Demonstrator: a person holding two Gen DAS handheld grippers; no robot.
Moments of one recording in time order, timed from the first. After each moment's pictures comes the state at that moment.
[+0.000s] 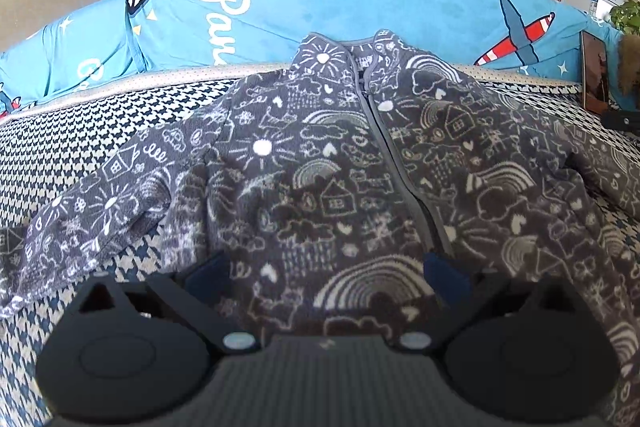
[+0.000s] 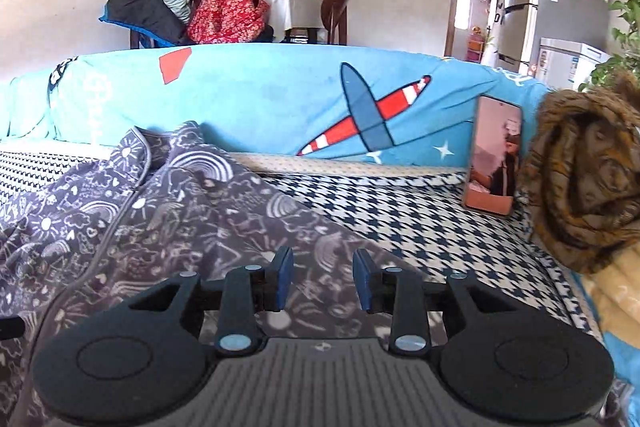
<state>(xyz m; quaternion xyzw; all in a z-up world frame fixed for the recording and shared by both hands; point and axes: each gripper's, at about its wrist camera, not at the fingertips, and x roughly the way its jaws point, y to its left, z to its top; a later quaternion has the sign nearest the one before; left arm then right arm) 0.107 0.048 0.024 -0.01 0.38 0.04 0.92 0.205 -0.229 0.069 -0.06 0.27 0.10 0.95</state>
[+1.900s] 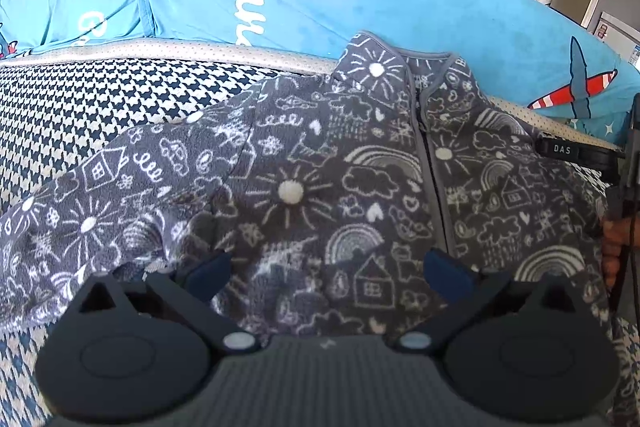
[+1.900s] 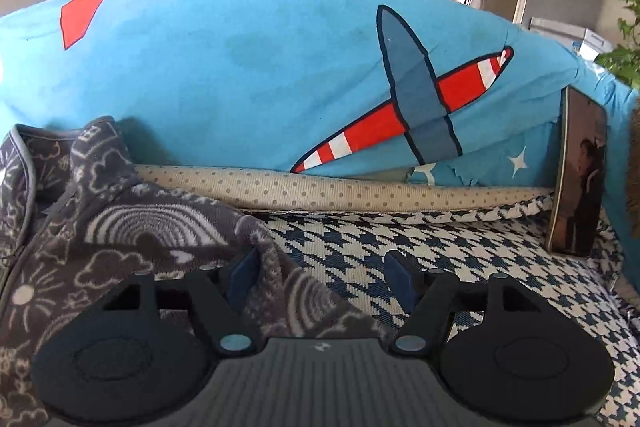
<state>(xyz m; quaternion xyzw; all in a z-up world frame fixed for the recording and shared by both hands) 0.186 0.090 0.025 -0.10 0.42 0.07 0.90 0.365 -0.160 0.001 -0.08 0.32 0.01 0.95</state>
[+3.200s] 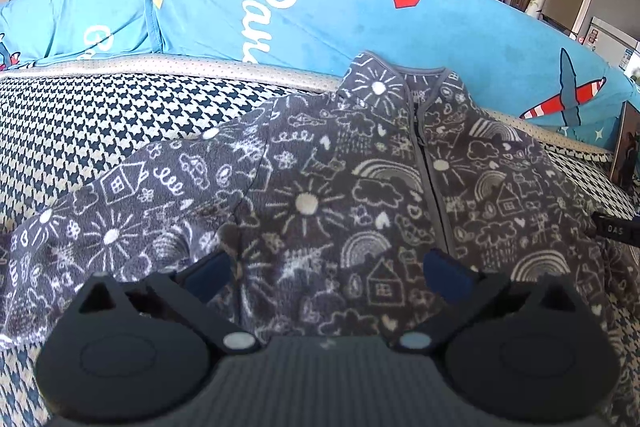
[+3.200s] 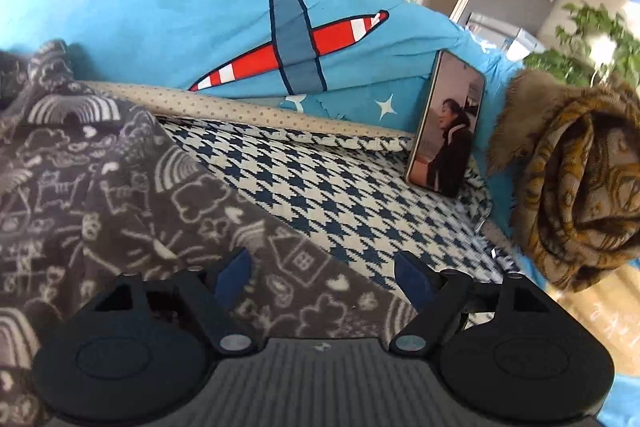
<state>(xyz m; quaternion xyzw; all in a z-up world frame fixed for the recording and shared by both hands) 0.169 0.104 0.040 -0.10 0.40 0.06 0.91 0.286 -0.215 0.018 -0.13 0.35 -0.09 0.92</state>
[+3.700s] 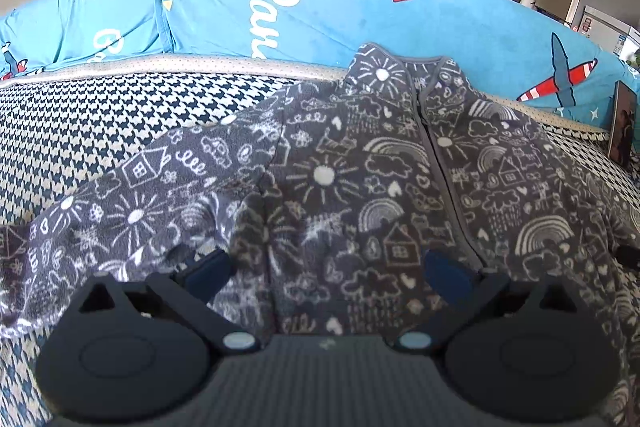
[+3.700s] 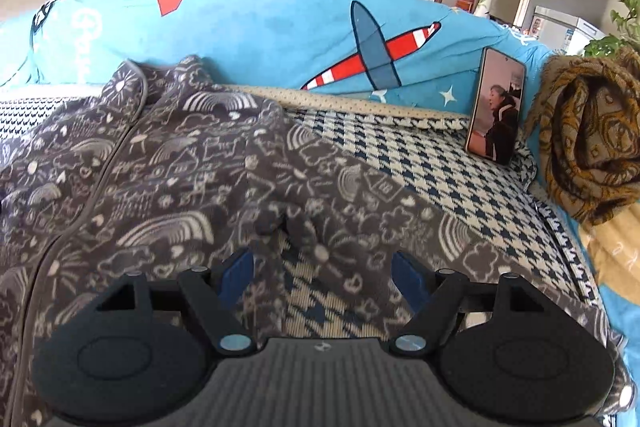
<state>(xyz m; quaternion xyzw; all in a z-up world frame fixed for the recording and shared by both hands) 0.132 0.106 0.031 -0.07 0.40 0.05 0.91 0.181 -0.201 0.042 -0.11 0.37 0.04 0.92</state>
